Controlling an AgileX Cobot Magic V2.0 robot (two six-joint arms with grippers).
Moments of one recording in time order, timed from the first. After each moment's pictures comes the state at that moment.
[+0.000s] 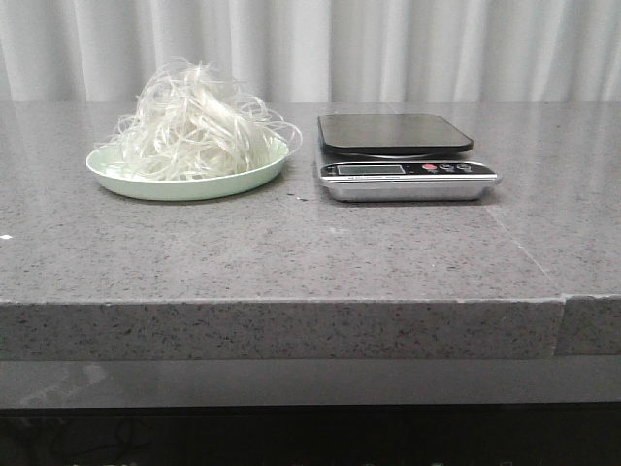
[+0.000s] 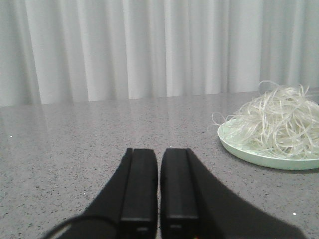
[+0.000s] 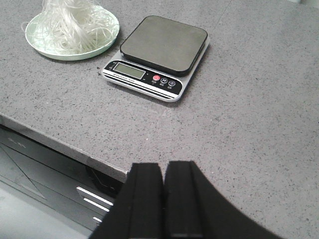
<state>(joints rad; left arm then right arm) -0.06 0.00 0.00 -0.01 -0.02 0.06 0.40 0.44 -0.82 0.01 0.93 -0.01</state>
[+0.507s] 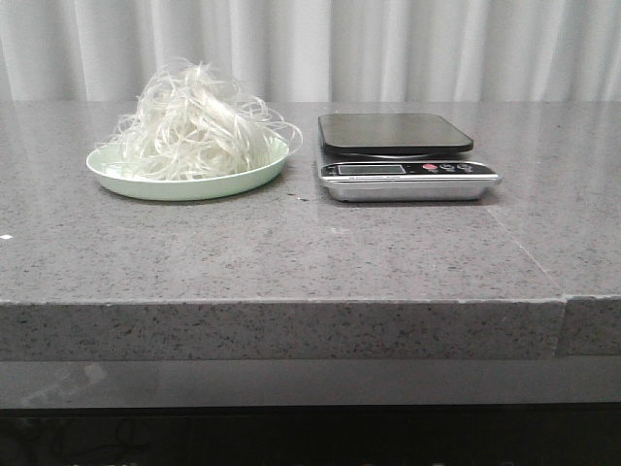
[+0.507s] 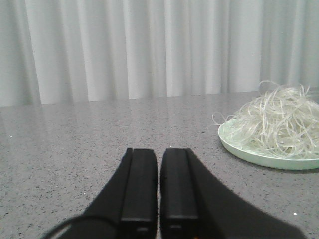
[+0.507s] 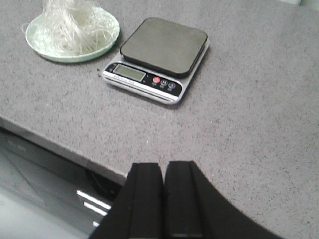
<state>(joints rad) -0.06 0.00 0.00 -0.01 -0.02 0.06 0.37 0.41 -0.79 0.01 0.89 -0.01</state>
